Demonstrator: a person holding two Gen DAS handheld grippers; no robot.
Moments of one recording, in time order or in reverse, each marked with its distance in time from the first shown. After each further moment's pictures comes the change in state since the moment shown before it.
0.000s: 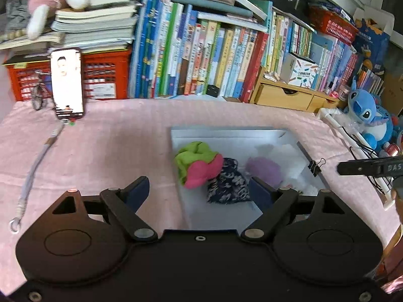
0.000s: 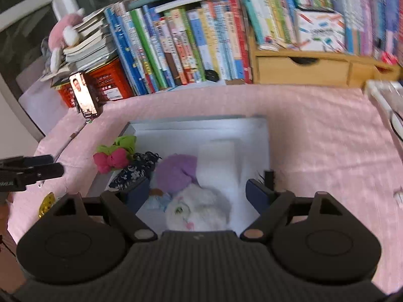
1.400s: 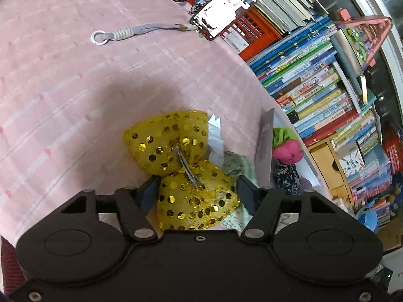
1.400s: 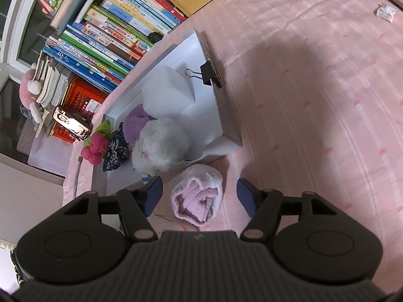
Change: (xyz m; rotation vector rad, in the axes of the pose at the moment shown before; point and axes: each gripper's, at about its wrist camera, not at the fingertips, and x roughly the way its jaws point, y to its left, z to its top) left arm -0.012 0.111 -0.148 -0.802 -0.014 0.047; right arm 0.026 -0.077 -0.095 0.523 0.116 0.153
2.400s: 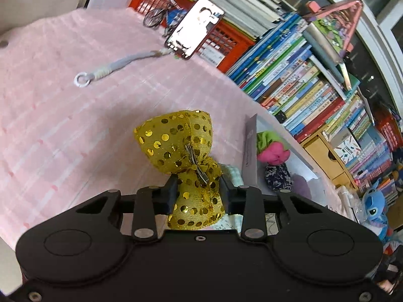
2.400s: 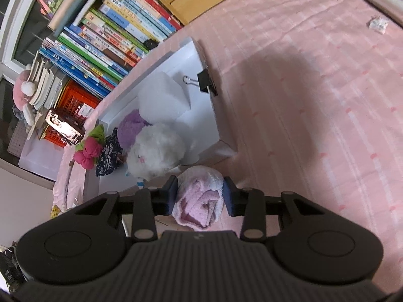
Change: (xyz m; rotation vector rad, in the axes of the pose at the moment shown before) left arm -0.030 -0.023 0.007 0.175 -0.073 -0.013; right arm -0.014 0.009 -0.003 -0.031 -0.062 -0.064
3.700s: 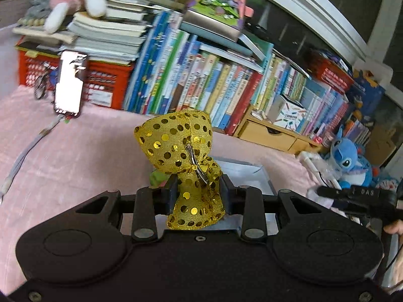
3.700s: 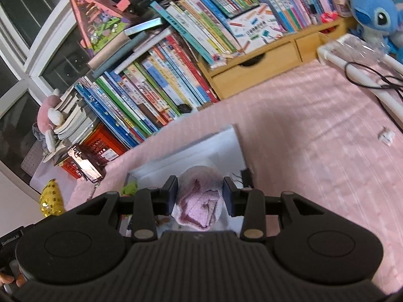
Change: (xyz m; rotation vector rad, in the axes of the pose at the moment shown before) left arm 0.007 -0.181 0.047 0.432 0.012 -0.156; right arm -0.051 0.074 0.056 -0.159 -0.238 0.013
